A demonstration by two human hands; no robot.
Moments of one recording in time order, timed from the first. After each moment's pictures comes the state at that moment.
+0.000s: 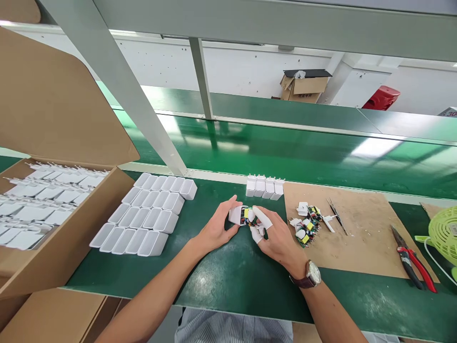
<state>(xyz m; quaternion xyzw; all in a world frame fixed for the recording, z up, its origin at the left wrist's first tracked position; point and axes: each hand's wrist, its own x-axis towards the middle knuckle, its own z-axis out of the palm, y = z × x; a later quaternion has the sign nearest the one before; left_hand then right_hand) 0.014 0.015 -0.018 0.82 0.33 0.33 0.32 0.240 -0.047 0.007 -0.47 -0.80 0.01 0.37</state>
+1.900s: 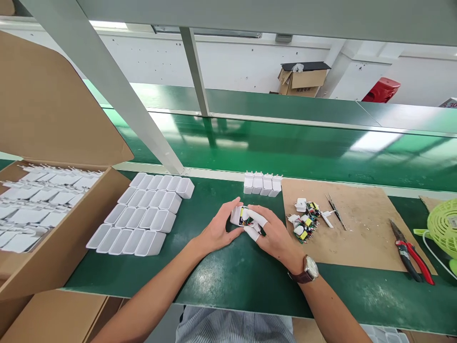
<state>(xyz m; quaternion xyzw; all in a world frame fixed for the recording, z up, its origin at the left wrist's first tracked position) 0.022 0.011 -0.024 0.82 0.32 0.32 0.35 0.242 -0.047 0.001 -0.45 -0.80 0.07 0.40</state>
